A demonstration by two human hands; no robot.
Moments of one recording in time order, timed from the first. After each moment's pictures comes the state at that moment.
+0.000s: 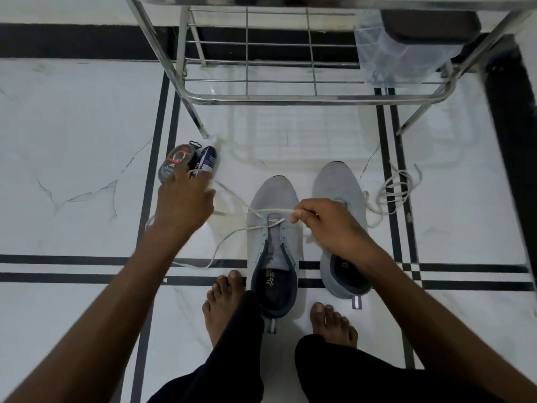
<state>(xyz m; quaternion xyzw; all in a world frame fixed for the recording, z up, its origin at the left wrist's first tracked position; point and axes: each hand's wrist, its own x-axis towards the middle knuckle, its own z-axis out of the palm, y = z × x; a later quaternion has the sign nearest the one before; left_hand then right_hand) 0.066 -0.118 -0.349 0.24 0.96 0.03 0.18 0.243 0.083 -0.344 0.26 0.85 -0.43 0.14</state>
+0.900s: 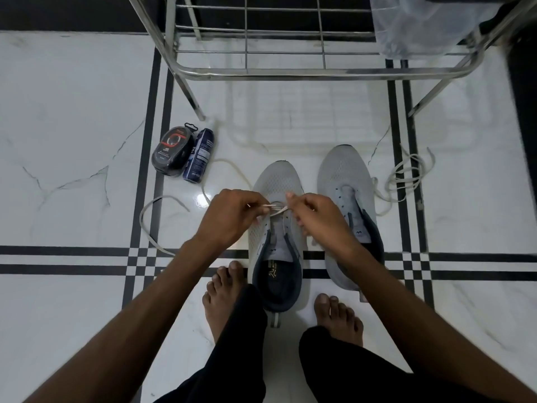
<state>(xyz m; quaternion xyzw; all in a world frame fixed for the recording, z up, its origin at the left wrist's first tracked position) 0.116 -0.096 -0.393 0.36 0.84 0.30 0.26 0.240 0.060 -0.394 0.39 0.73 -0.55 0.10</state>
